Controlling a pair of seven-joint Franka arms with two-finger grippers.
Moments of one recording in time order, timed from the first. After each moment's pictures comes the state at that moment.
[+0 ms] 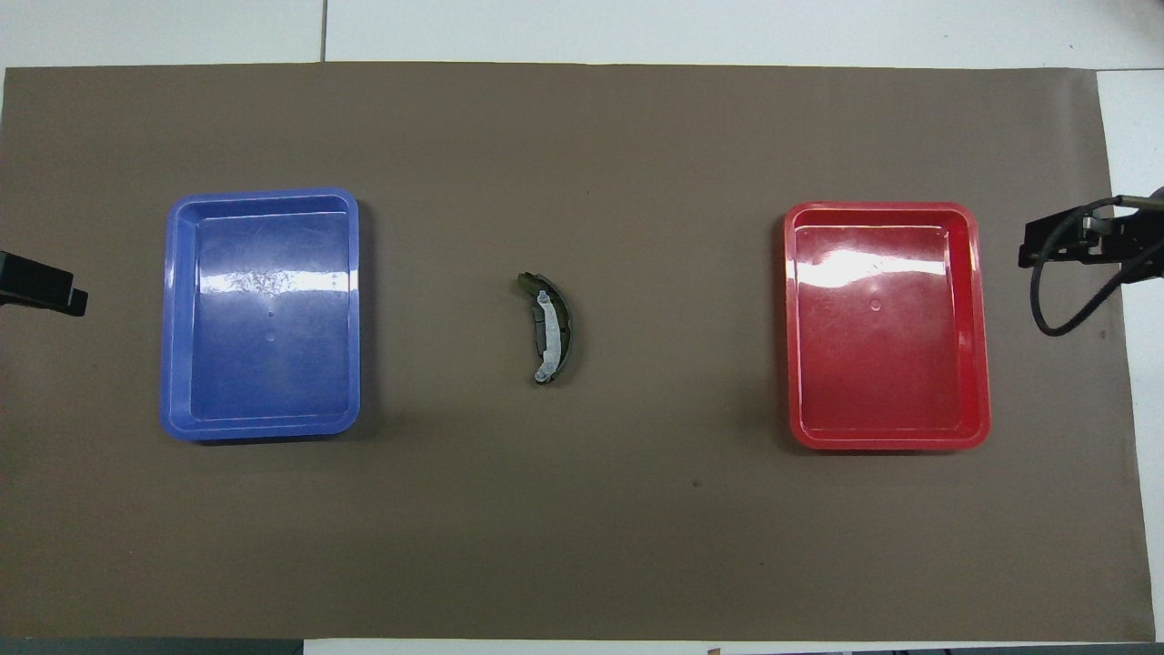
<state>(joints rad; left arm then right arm) -0.04 -0.01 0.06 -1.58 0.00 1.49 0.14 0.00 -0.04 -0.06 -1.69 -0.03 1.66 0.12</state>
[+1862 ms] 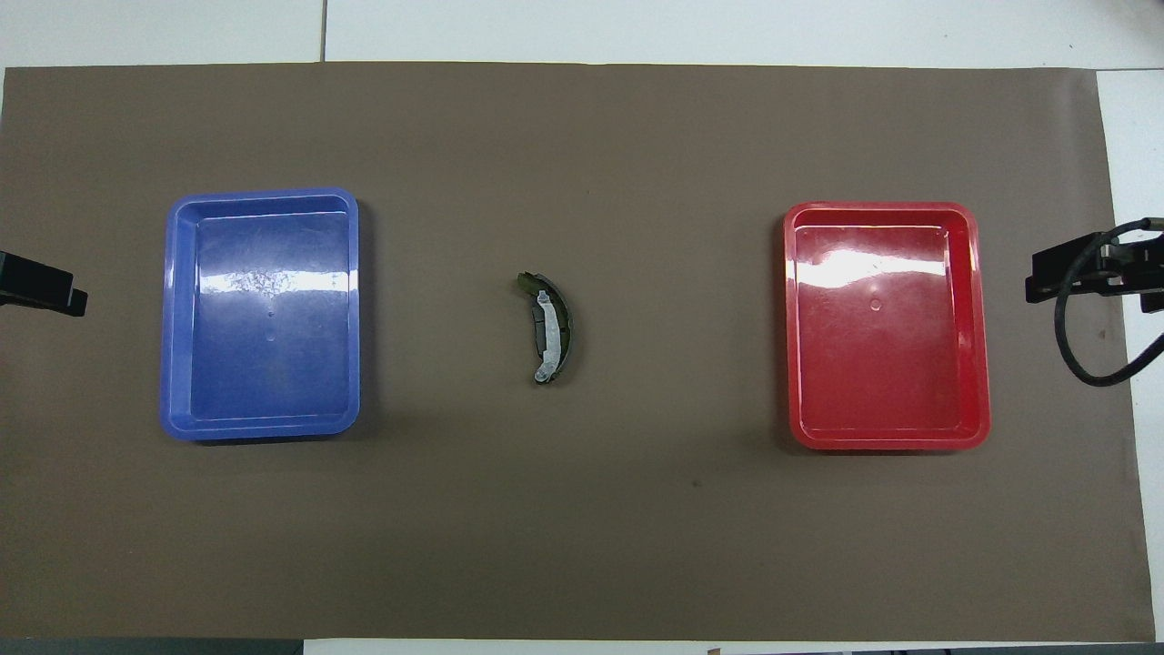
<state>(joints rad) -0.04 -0.01 0.06 -1.58 0.00 1.49 0.14 0.04 -0.04 -0.05 -1.57 -0.03 1.47 0.12</state>
